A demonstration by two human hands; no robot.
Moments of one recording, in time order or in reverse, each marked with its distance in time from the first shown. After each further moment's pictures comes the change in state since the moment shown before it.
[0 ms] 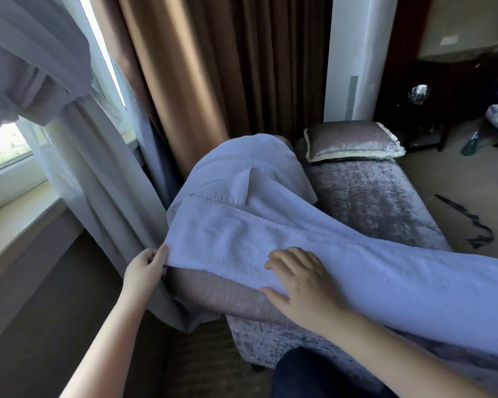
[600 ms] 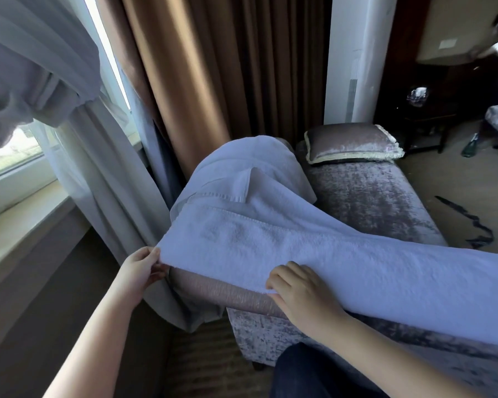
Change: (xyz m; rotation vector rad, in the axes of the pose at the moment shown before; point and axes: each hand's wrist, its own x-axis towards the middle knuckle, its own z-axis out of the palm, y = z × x) left_hand 0.007 -0.013 -0.020 -0.398 -0.186 -0.160; right_hand -0.024 -0.008 0.008 -0.004 0.034 -0.154
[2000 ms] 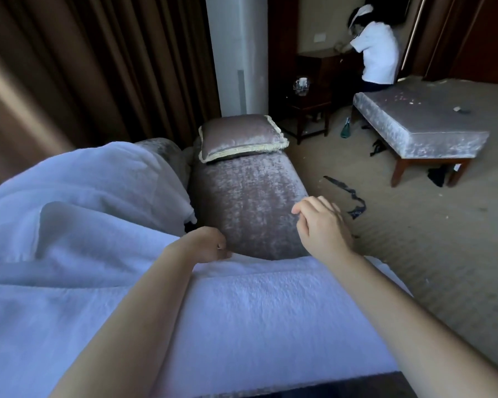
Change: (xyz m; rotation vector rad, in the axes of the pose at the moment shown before) left_hand -0.005 0.043 0.441 1.497 -0.859 0.656; right_hand -0.110 0.297 -0.121 -0.315 0.167 0.572
